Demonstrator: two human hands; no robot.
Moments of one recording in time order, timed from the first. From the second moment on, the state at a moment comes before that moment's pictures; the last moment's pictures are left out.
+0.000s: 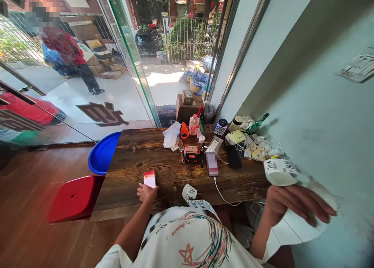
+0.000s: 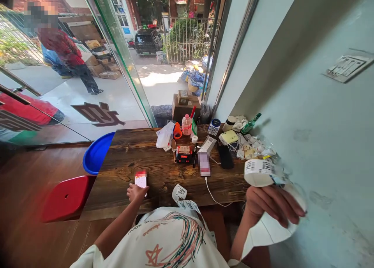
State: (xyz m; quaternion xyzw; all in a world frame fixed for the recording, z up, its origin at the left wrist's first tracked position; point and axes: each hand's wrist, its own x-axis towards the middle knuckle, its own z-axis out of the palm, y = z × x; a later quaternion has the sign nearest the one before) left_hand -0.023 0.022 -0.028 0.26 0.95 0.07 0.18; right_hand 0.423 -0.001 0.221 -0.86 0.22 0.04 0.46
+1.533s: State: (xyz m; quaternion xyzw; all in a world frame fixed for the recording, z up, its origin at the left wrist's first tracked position) left_hand -0.192 -0.172 0.280 0.24 0.50 0.68 0.49; right_hand -0.017 -0.020 0.180 0.11 0.64 -0.73 0.22
